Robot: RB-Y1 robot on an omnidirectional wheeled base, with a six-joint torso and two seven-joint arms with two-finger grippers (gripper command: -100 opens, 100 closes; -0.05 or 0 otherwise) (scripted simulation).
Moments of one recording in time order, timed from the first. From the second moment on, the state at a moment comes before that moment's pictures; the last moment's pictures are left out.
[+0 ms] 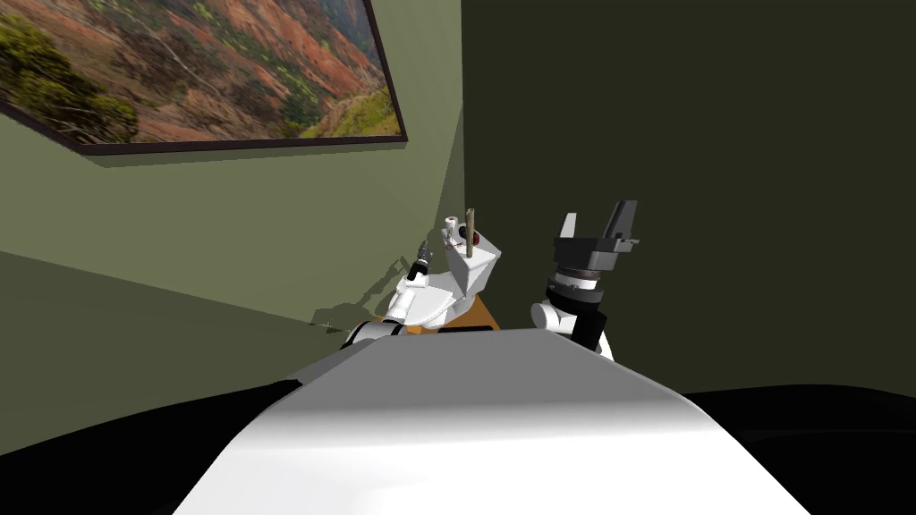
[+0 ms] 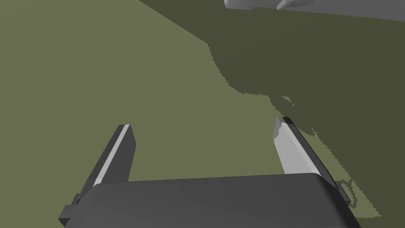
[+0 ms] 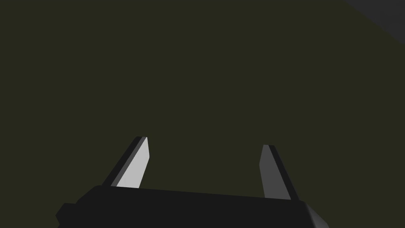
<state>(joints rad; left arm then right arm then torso) -0.43 0.16 -0.02 -0.96 0.09 -0.22 0.23 0.46 -0.02 -0.05 -2.37 -0.08 -0.62 -0.08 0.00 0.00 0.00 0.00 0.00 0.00</state>
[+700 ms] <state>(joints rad) -0.56 0.10 -0.01 -0.77 0.09 -0.21 0.24 0.46 -0.02 -0.05 -2.37 -0.08 -0.62 -0.08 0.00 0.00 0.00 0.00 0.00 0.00</state>
